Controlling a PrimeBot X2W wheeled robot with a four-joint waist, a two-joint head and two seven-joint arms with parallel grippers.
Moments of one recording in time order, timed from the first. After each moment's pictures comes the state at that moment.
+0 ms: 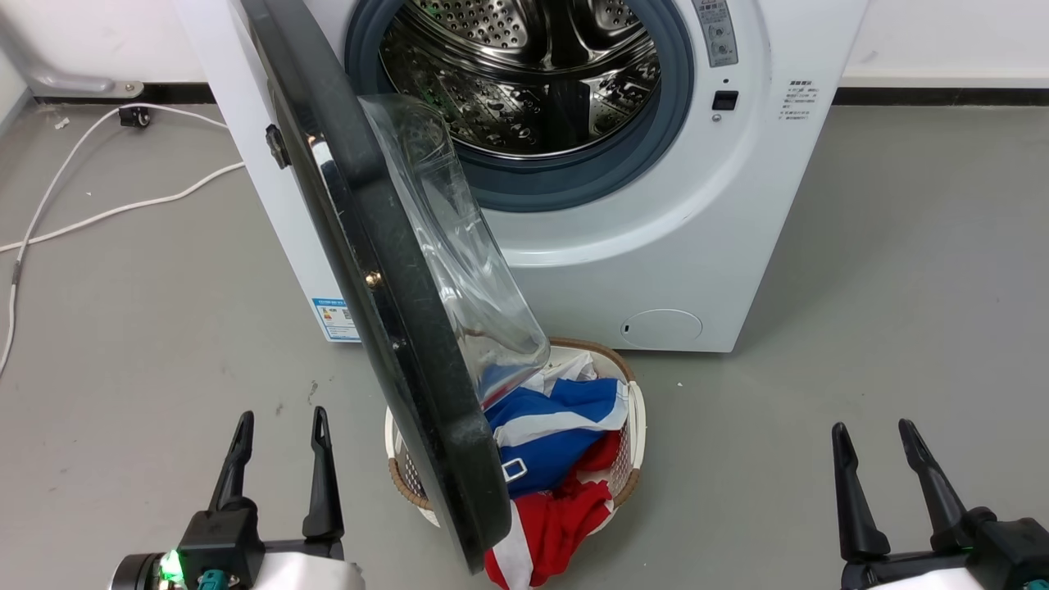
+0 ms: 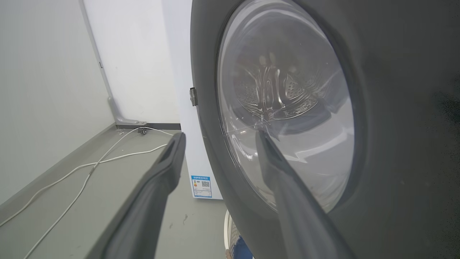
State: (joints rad) left arm 0.08 0.05 -0.01 -0.01 -0.05 0.06 -0.26; right arm 0.14 -0.05 -0.03 -0.01 0.14 0.13 -0.26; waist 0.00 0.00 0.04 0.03
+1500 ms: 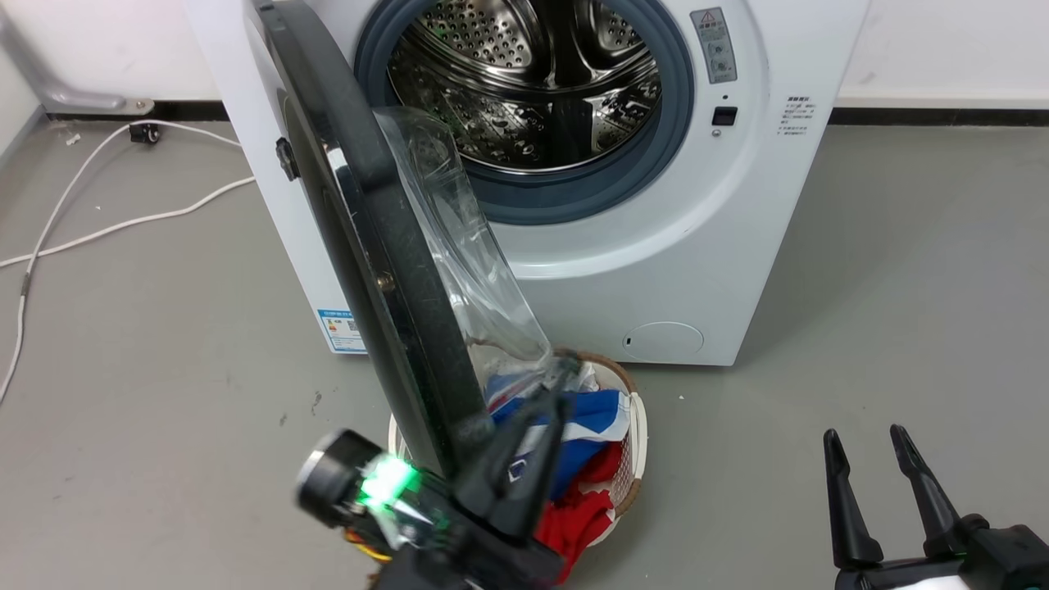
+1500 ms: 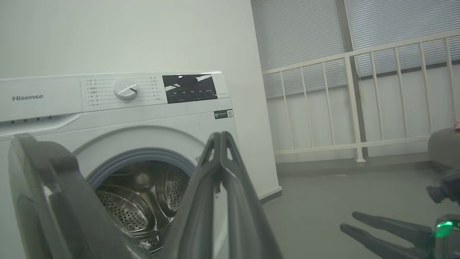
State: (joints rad) left arm -0.01 0.06 -0.44 -0.38 0.03 -0.09 -0.26; right arm 0.16 -0.05 -0.01 -0.03 0.14 0.13 -0.26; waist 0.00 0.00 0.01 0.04
